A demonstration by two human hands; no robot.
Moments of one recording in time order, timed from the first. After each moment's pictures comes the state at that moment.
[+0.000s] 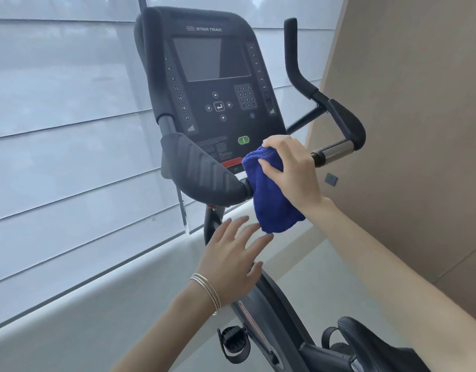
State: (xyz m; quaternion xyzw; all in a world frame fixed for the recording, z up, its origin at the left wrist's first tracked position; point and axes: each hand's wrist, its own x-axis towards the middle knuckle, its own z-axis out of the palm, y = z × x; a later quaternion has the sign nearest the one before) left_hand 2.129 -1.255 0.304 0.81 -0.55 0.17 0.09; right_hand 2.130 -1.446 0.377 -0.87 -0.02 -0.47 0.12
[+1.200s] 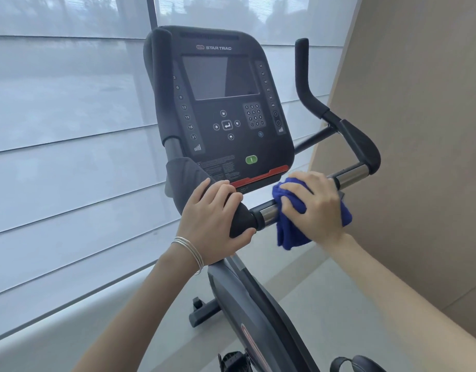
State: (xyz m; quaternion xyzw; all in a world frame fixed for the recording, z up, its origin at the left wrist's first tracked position) left_hand 2.222 -1.270 0.362 0.83 -0.48 0.26 0.11; right_hand 2.142 -1.483 0.347 -0.87 0.01 -0.48 0.01
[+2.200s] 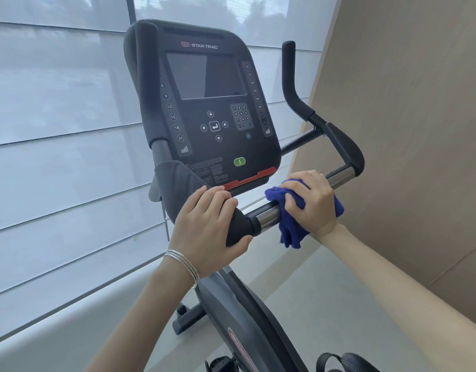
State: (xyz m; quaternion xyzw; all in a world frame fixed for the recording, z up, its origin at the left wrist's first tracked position) left_hand 2.224 -1.270 0.358 0.82 -0.48 0.29 0.12; right_hand 2.153 -1.502 0.356 -0.87 0.00 -0.49 0.02
